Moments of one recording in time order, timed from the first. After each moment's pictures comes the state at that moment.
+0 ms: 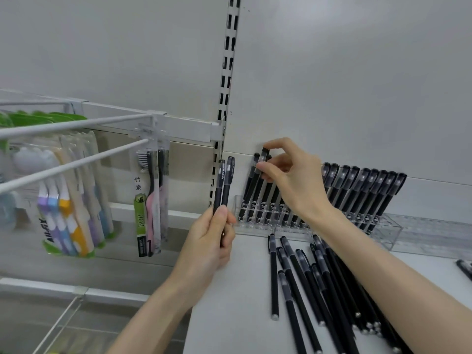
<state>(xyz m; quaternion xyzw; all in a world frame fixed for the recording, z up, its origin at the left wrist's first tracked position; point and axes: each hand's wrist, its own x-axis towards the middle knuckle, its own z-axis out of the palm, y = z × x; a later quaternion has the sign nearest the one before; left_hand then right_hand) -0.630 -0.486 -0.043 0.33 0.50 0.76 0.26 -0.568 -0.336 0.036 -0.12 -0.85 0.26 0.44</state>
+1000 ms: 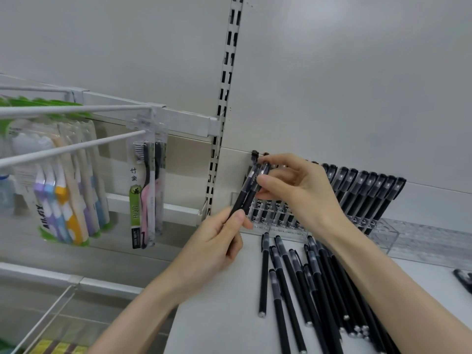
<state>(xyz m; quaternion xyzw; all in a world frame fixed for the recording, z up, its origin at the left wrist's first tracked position) -0.621 -0.483 -0.042 0.43 0.56 0.67 0.22 -0.532 -0.357 0.039 -0.07 -0.80 0.49 0.34</state>
